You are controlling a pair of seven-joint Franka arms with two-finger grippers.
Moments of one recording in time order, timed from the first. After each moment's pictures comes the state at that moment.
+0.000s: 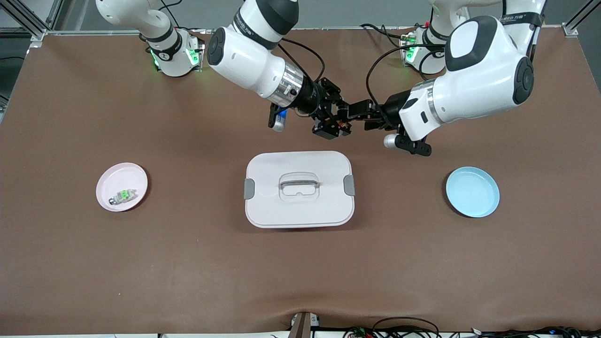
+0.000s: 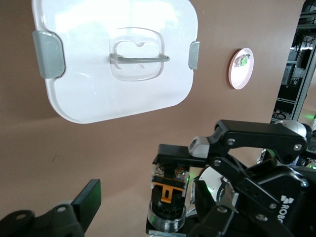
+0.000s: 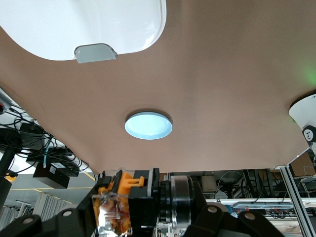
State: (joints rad) left arm 0.01 0.13 -0.46 -1.77 -0.70 1.91 -0.18; right arm 0.93 0.35 -0.12 -1.59 0.92 2.49 1.89
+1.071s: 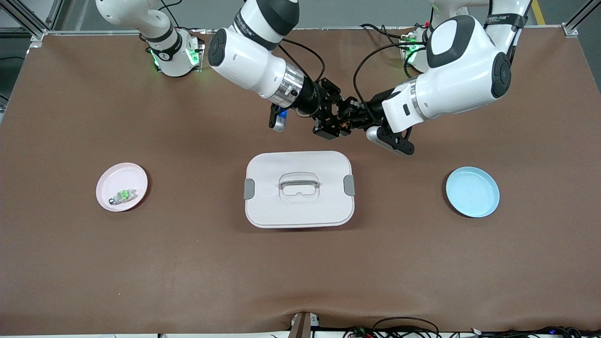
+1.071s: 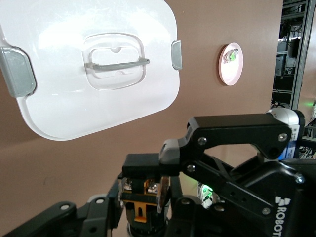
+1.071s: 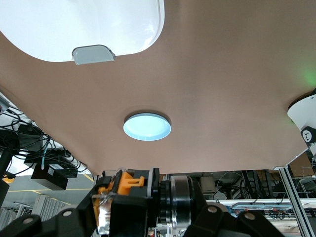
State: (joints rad) left arm 0.01 0.13 -0.51 -1.80 -0.72 2.01 -0.08; right arm 0.93 0.36 -0.12 -1.59 0.92 2.48 1.89
